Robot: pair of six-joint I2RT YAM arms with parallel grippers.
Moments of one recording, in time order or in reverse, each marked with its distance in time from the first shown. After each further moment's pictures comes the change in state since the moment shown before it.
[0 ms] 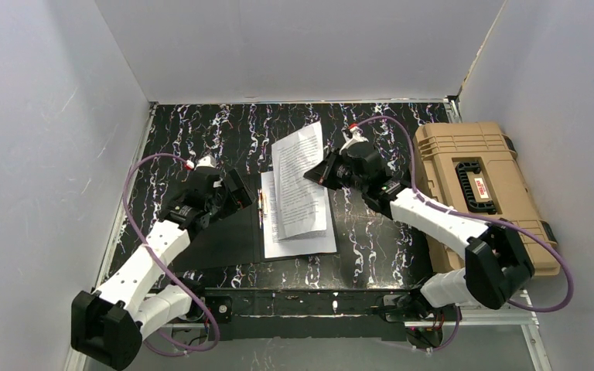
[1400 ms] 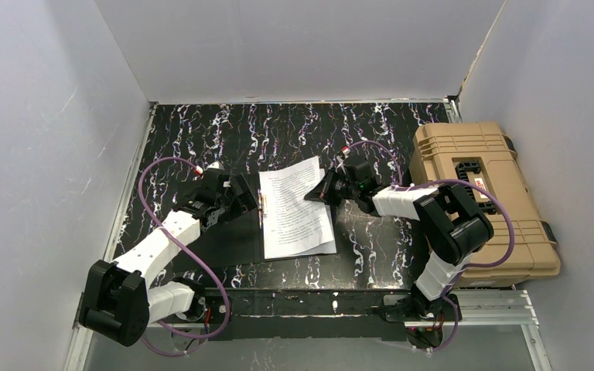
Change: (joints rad) left arm 0.000 0.173 -0.064 0.116 0.016 -0.031; right arm -0.120 0.344 -0.129 0.256 -0.279 0.083
